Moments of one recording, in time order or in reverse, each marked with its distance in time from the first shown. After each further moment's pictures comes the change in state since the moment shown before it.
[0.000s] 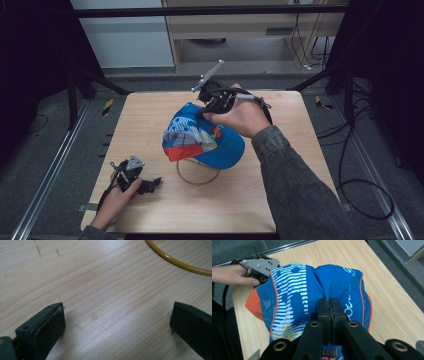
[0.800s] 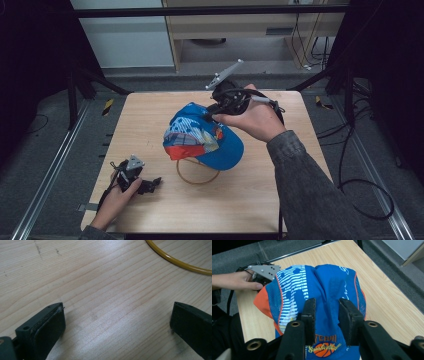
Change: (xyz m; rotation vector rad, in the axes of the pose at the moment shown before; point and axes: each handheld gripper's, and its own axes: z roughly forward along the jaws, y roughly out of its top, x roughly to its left) left arm 0.000 0.000 0.000 0.000 0.000 0.000; right arm -0.001 -0.020 -0.025 -0.079 -0.009 0.045
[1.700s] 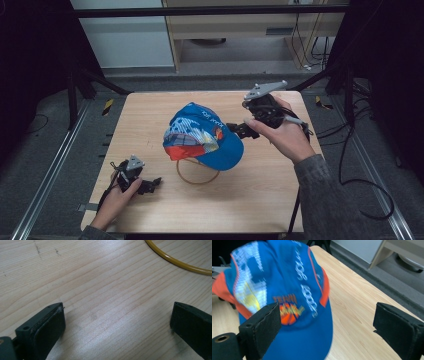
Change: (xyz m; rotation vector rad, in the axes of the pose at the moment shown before) left arm 0.000 0.000 0.000 0.000 -0.002 0.001; right arm -0.019 -0.078 -0.023 -0.148 -0.187 0.124
